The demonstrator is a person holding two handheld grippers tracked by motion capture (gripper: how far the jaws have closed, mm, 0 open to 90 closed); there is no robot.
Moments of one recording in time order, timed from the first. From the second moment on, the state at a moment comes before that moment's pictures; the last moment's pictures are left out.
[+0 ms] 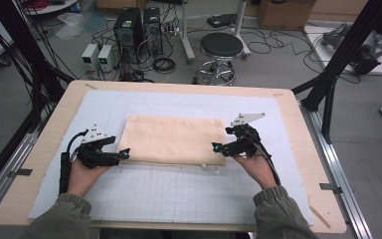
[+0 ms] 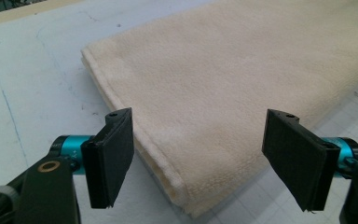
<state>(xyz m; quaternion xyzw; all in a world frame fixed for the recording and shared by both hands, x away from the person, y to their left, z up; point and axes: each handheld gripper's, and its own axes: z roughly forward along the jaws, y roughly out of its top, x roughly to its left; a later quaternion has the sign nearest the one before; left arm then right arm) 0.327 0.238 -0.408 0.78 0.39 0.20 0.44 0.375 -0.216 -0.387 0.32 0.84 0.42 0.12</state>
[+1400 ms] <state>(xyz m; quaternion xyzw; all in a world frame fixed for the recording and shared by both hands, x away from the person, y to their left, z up) 0.273 0.259 -0.395 0.78 0.37 0.21 0.45 0.327 -0.251 -0.394 0.32 0.83 0.43 0.13</state>
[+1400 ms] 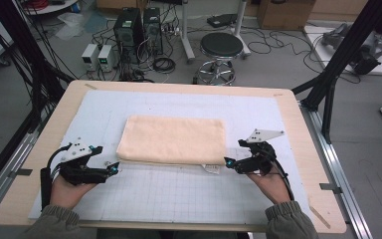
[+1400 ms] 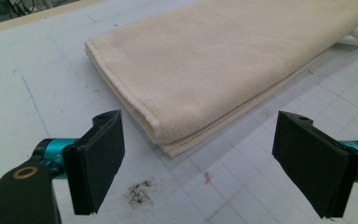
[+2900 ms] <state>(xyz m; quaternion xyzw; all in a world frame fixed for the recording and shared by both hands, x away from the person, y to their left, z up) 0.223 0.267 -0.403 0.79 0.37 0.21 0.45 0.259 -0.289 -0.412 0.34 0.81 0.46 0.14</state>
